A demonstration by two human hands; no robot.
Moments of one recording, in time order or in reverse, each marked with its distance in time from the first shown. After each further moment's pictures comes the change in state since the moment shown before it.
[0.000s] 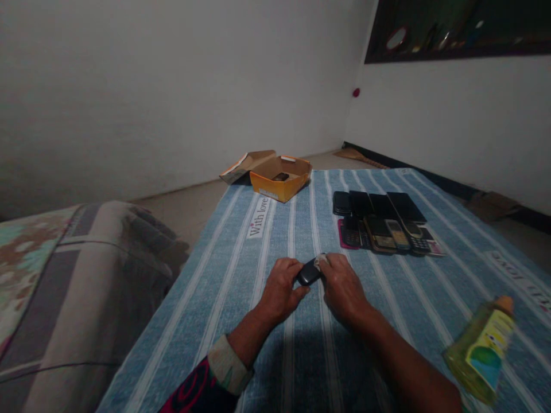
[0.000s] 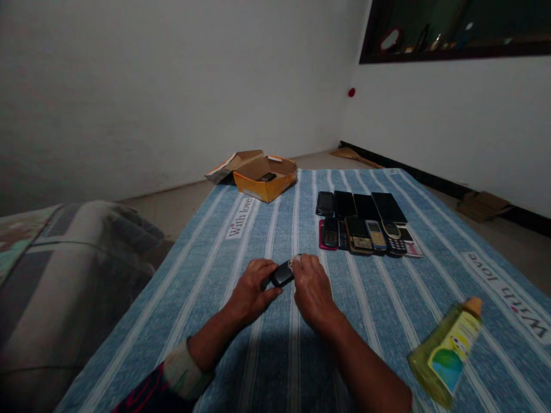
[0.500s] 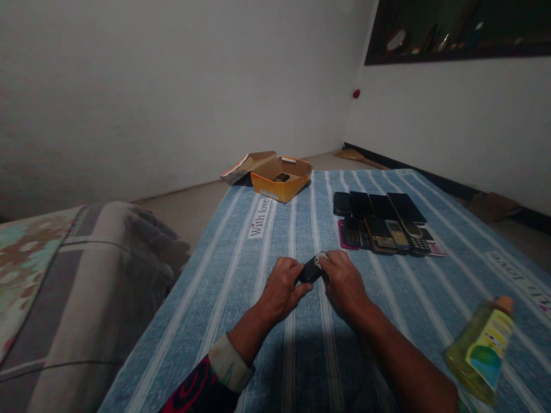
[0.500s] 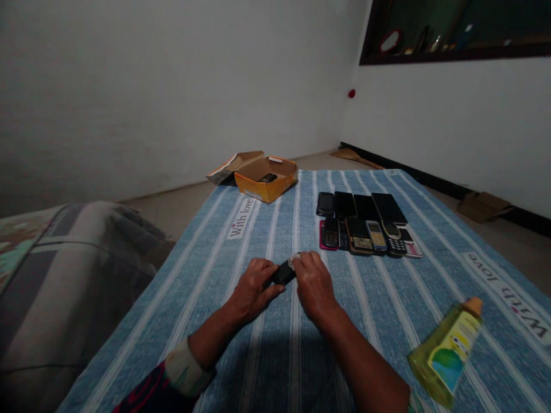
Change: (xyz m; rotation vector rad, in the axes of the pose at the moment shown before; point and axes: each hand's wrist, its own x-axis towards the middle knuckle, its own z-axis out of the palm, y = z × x) left_hand 0.003 0.003 -0.006 0.103 -0.071 0.038; right_hand 0.005 0.004 0.002 0.001 0.154 -0.089
